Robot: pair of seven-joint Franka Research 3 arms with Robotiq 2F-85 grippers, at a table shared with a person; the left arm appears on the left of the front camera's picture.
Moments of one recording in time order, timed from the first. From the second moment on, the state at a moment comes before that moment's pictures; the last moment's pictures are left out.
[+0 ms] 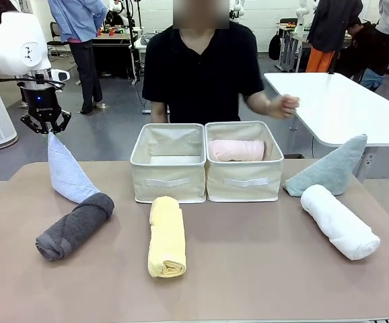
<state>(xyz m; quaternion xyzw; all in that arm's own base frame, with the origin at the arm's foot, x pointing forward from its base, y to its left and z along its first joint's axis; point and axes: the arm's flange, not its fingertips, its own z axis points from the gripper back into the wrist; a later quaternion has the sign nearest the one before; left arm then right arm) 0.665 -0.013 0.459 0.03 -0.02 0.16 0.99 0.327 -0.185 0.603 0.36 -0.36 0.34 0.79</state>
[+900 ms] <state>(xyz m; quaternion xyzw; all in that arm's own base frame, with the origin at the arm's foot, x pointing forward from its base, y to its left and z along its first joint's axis) 0.570 0.016 0.688 -0.05 0.05 -0.10 0.99 0.327 -0.185 0.603 0.36 -0.36 0.34 0.79</state>
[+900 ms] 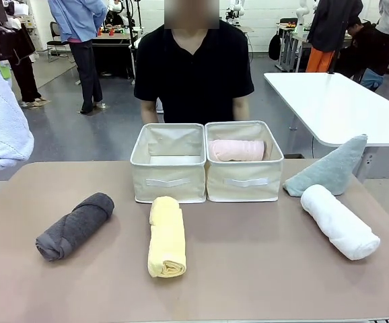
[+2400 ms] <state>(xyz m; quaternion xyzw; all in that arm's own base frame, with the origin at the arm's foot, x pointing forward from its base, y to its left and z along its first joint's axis) 0.520 -0.058 0.696 0.14 0.06 -0.38 0.91 0.328 -0.185 0.603 0.36 -0.35 0.34 0.79</state>
